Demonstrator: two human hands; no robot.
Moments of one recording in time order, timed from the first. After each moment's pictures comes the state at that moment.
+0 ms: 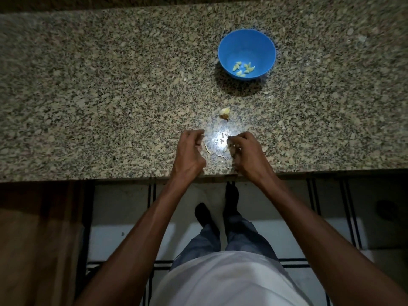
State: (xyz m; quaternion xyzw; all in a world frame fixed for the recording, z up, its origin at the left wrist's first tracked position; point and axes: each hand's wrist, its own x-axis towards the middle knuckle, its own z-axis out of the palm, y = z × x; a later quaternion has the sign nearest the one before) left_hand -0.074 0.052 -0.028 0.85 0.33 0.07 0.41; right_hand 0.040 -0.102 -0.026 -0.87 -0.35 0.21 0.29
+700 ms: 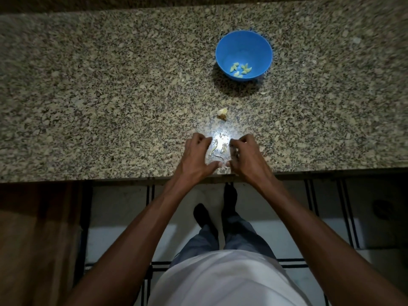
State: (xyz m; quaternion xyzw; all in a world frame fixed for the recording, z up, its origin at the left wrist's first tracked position) left_hand -0.074 0.044 -0.039 0.92 0.22 -0.03 0.33; right_hand 0.033 -0.107 -0.012 -0.89 -0.32 0.24 0.22
